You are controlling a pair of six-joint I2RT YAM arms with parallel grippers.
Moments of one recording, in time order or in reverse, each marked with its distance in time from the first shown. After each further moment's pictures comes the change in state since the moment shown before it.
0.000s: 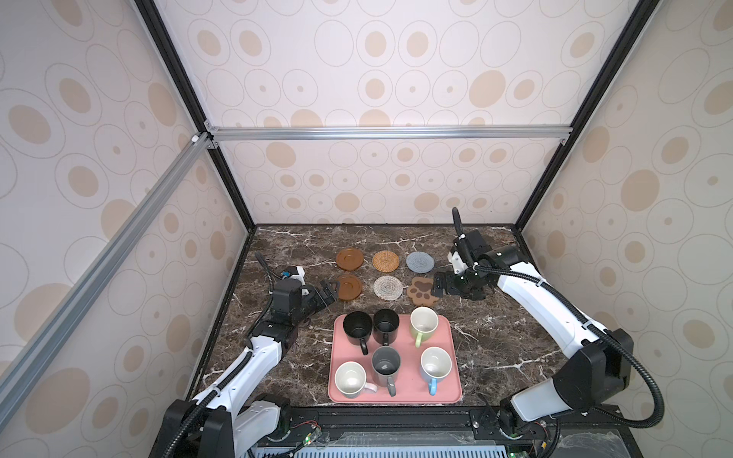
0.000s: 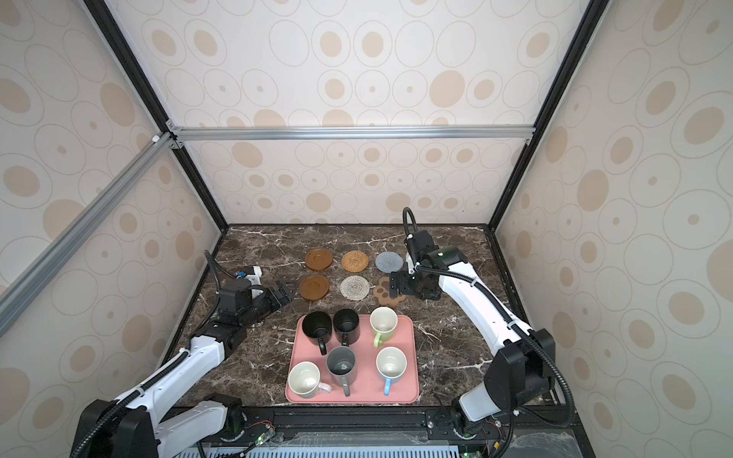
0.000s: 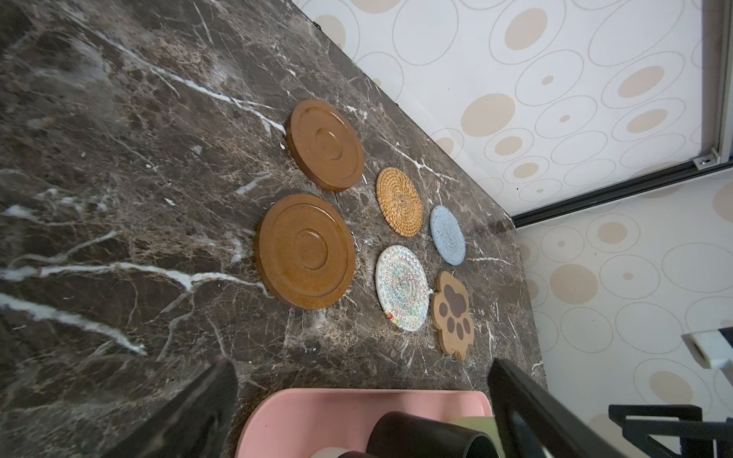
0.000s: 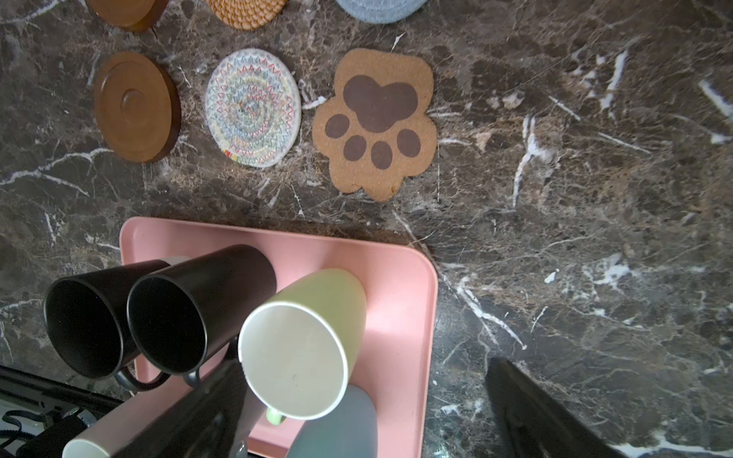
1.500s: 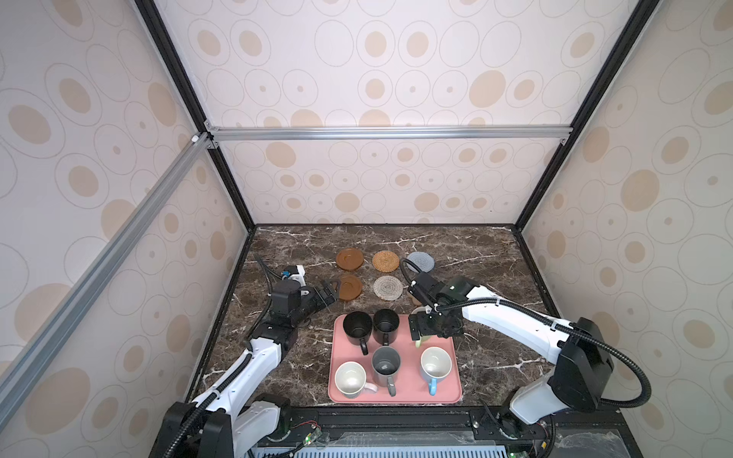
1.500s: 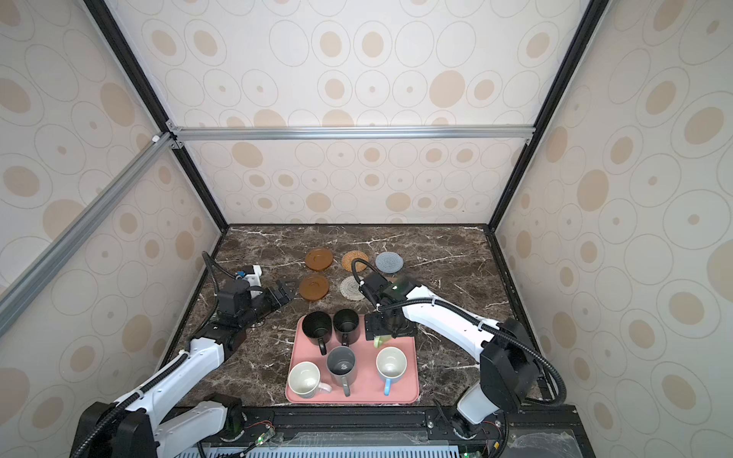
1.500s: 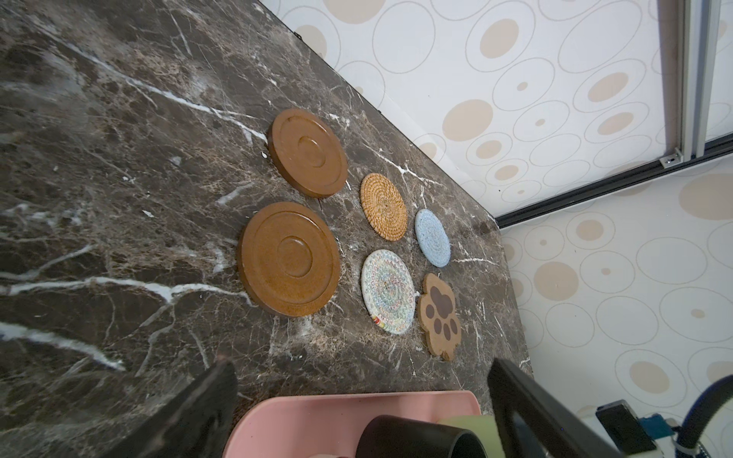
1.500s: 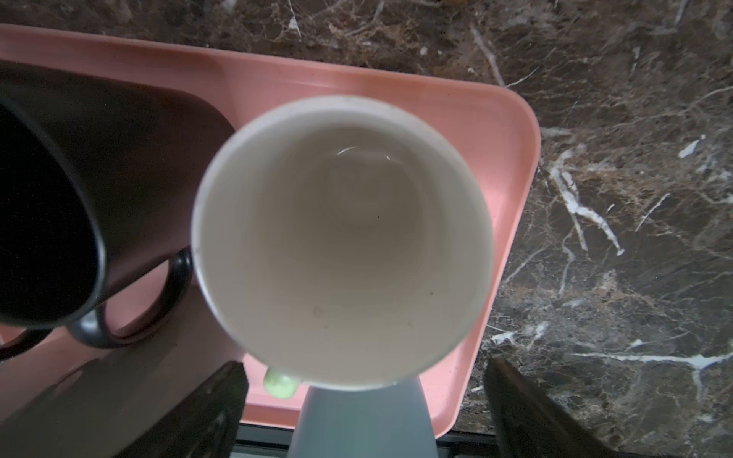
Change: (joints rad) left arm 0.000 -0.020 -0.023 0.048 0.022 -0.001; right arm 0.368 0.054 -0.182 -0.007 0.146 0.280
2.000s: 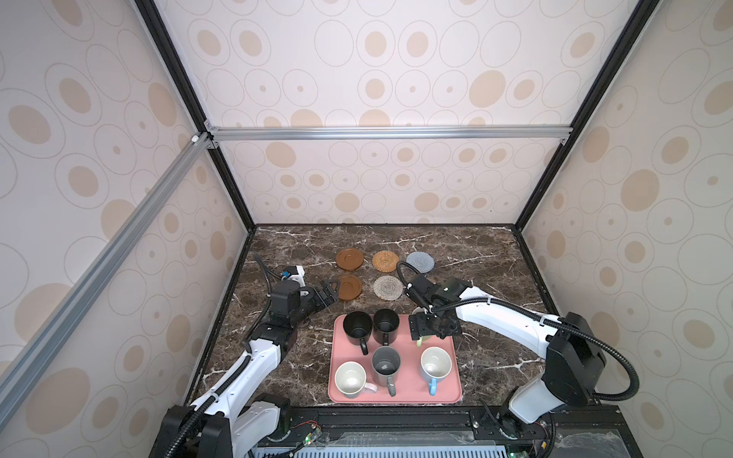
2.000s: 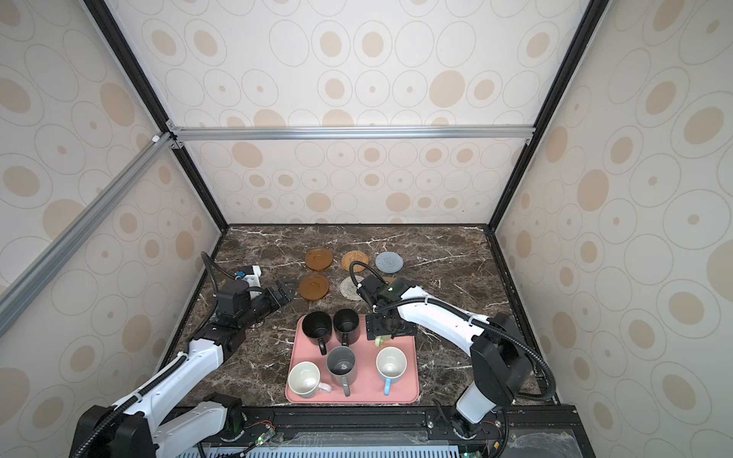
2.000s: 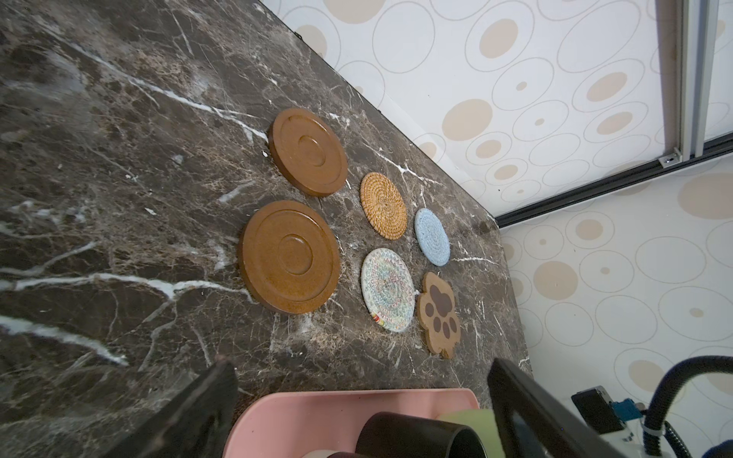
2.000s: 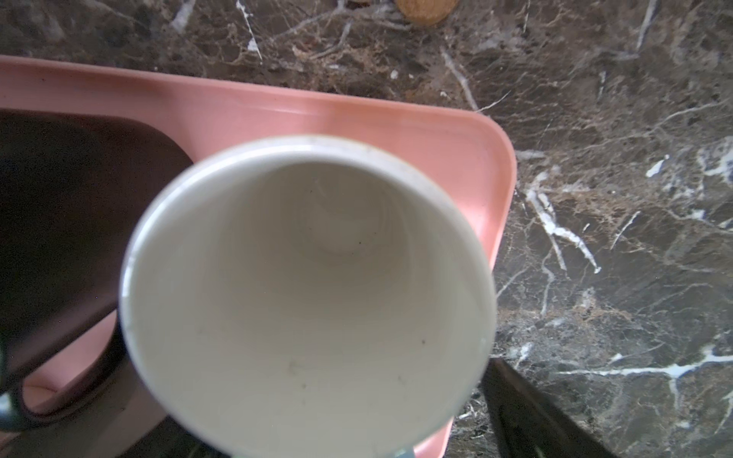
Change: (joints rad) left arm 0.000 -0.016 0.000 -0.016 -0.001 0.000; right arm 0.001 0.043 -0.013 0.032 0.077 0.003
